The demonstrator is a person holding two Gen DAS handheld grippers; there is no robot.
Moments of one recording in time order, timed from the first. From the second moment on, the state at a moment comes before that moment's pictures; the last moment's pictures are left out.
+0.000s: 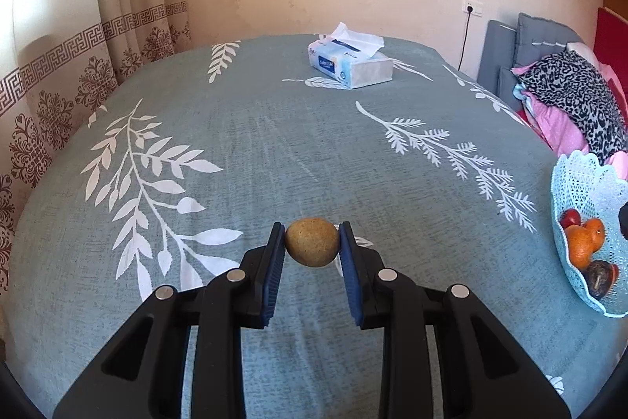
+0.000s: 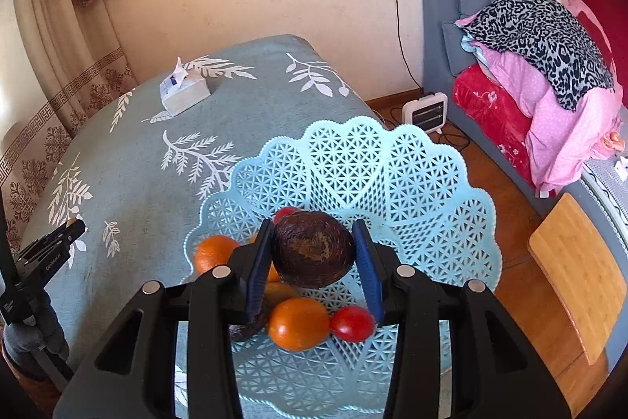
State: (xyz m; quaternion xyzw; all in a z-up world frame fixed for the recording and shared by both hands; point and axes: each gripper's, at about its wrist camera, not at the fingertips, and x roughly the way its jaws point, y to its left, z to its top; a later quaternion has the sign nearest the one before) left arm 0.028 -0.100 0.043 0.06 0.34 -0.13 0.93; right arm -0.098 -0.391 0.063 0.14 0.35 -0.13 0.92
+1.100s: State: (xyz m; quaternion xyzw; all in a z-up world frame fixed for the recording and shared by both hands) left arm -0.040 -0.275 0.068 0.14 0.33 -0.33 0.87; right arm -0.154 -0.434 0.072 0.19 0.25 -0.16 0.94
